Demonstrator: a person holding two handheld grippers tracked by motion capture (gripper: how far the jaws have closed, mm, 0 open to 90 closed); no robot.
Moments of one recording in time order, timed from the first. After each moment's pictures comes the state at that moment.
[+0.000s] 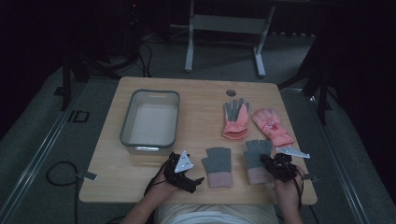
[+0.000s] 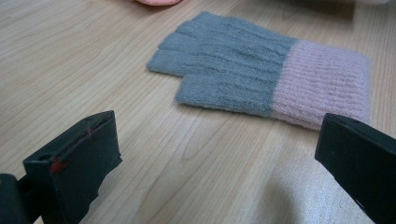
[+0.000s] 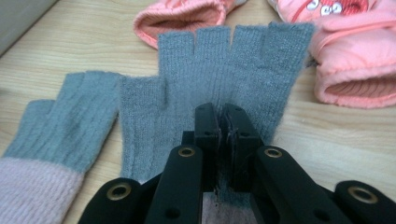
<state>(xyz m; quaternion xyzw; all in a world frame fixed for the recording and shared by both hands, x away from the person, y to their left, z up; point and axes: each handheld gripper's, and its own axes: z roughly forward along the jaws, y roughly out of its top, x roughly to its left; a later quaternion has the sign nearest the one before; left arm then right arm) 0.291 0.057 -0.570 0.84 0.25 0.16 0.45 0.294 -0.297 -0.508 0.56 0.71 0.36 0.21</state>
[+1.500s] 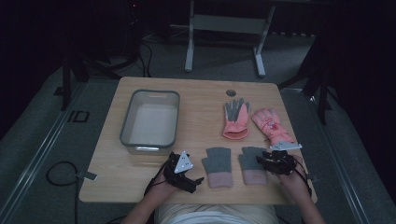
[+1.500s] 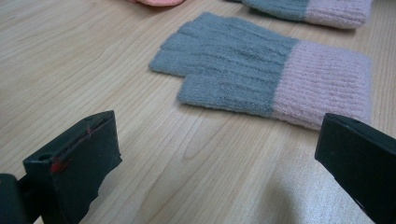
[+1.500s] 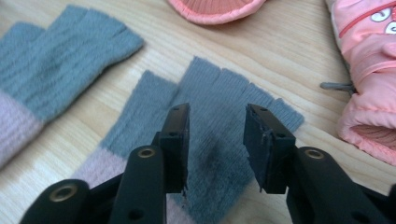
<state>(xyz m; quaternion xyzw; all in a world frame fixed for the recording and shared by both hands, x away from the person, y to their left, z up) 0.290 0.057 -0.570 0.84 0.25 0.16 0.45 0.327 -0.314 -0.523 0.43 0.82 0.32 0.19</state>
